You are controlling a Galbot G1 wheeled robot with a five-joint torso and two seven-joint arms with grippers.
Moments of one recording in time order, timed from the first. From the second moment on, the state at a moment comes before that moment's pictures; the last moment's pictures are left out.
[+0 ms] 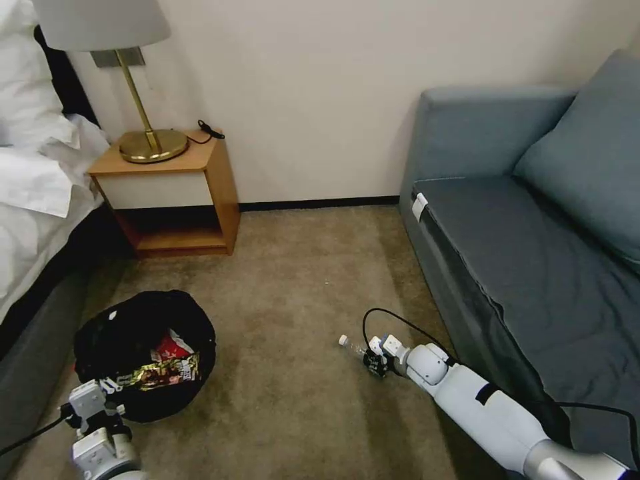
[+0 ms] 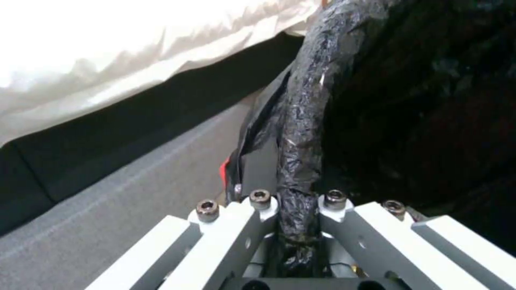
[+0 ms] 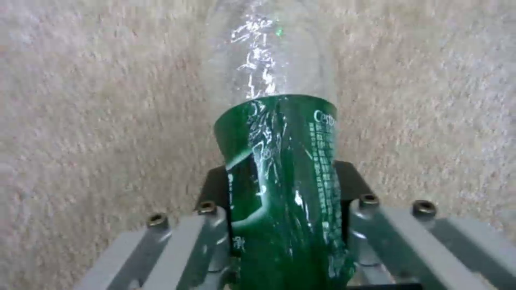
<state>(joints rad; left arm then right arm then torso) 1.71 -1.47 -0.78 -1.94 -0.17 -0.12 -0.49 -0.72 1.14 -0.29 1.03 0.08 -0.36 -0.32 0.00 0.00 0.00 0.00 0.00</state>
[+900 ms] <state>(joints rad) 1.70 -1.49 -0.76 -1.95 -0.14 -0.11 -0.49 -0.65 1.30 -0.43 1.43 0.56 -0.26 -0.22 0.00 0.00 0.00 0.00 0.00</state>
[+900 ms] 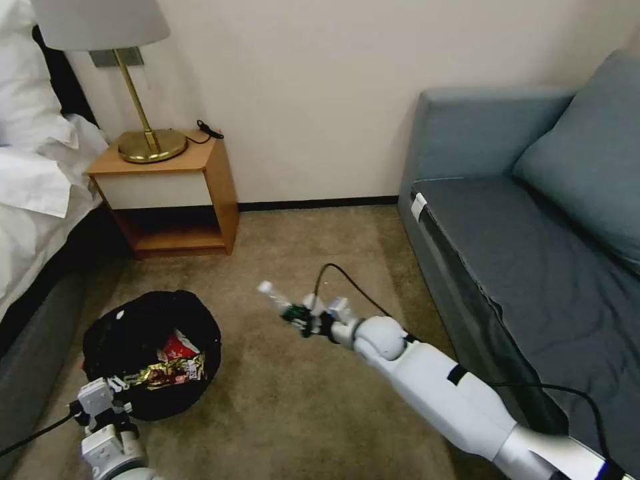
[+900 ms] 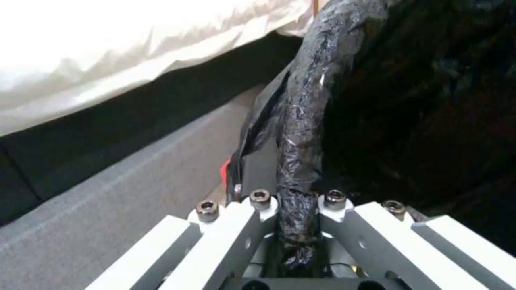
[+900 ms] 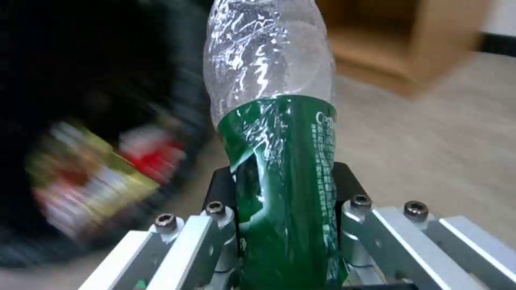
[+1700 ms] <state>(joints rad) 1.69 -1.52 -0.75 -1.97 -0.15 -0.10 -0.49 -0.63 1.58 -0.65 1.27 0.65 -0.16 -0.13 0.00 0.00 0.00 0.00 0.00</state>
